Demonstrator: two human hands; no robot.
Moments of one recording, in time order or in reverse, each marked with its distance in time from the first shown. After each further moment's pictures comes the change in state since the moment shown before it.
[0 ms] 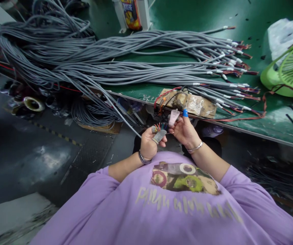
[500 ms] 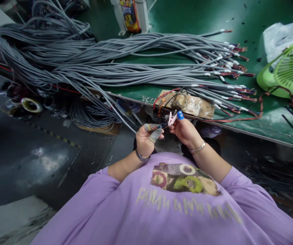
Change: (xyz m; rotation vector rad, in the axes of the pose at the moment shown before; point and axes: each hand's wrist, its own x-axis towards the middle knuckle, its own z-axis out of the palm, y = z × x) left_hand 0.011 0.006 -0.001 -0.064 0.085 0.274; right_hand -0.006 -0.007 0.002 -0.231 -0.071 -0.112
